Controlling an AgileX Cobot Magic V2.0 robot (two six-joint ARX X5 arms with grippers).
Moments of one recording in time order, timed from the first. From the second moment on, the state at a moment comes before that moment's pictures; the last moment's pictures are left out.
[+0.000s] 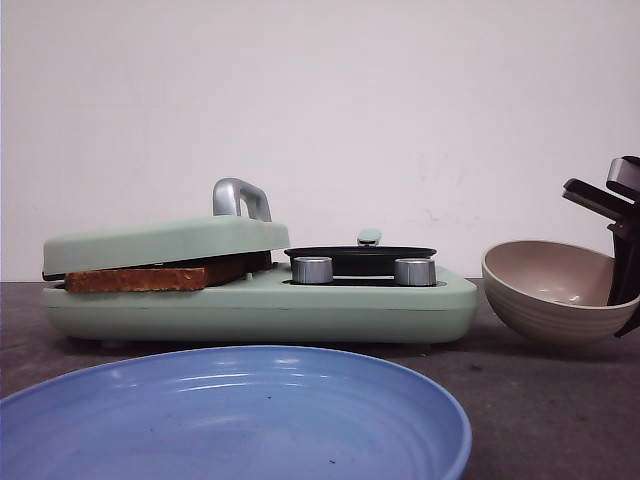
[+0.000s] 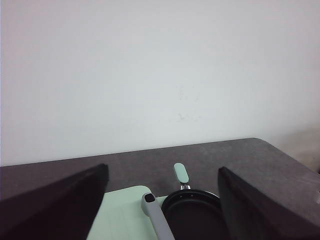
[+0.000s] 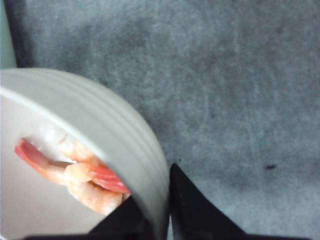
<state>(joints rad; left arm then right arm) -0.41 0.68 0.90 -0.18 0.02 -0.12 -0.04 1.57 0.87 -0.45 -0.44 0.40</state>
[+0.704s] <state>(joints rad) -0.41 0.68 0.90 -0.18 0.02 -0.12 0.08 1.55 1.20 -0.29 -0.51 0.42</state>
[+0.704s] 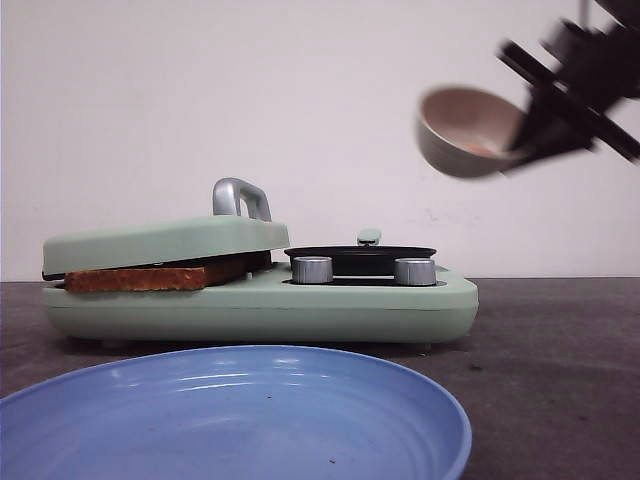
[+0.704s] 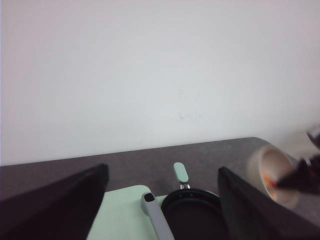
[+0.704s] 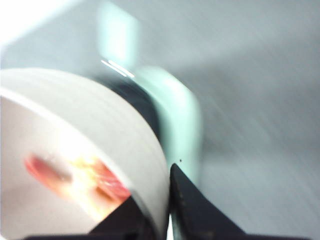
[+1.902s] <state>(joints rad) -0.41 0.69 0.90 -0.23 0.02 -0.07 0.41 1.75 1.20 0.51 0.10 -0.45</state>
